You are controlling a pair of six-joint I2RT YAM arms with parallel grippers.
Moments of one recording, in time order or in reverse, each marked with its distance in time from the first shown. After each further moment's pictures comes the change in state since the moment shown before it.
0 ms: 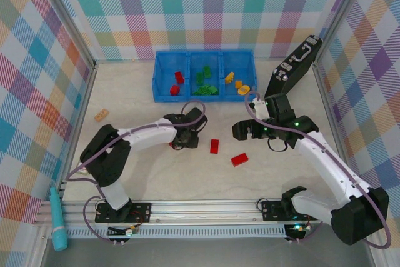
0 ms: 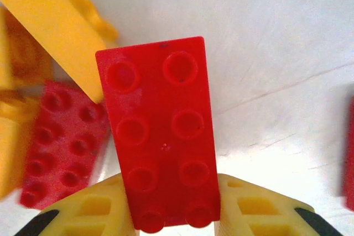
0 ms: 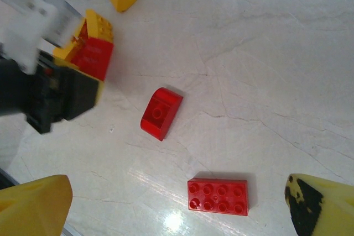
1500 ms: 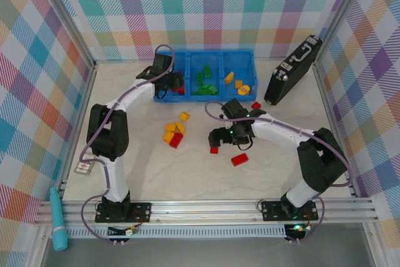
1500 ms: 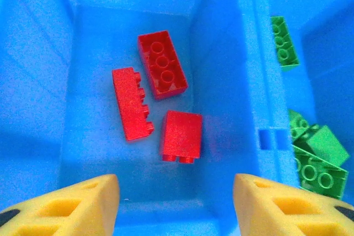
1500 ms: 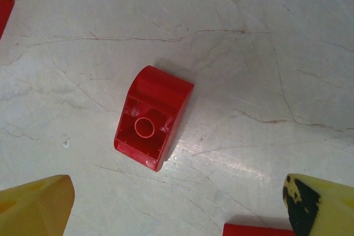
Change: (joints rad) left arm 0.452 0.242 0.464 0.267 0.132 0.258; right arm 0.240 0.490 0.076 0.124 0.140 0.212
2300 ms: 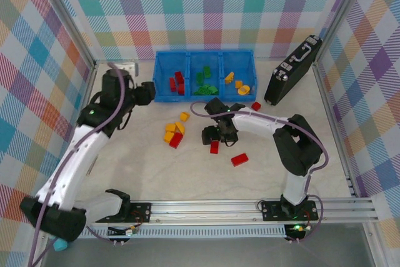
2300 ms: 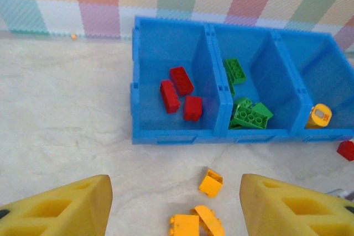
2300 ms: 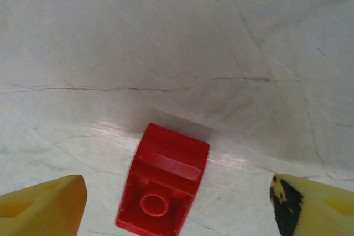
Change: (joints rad) left arm 0.000 -0.861 -0.328 -0.258 -0.088 0.097; right arm 0.079 0.240 0.202 -0.079 0.129 0.098
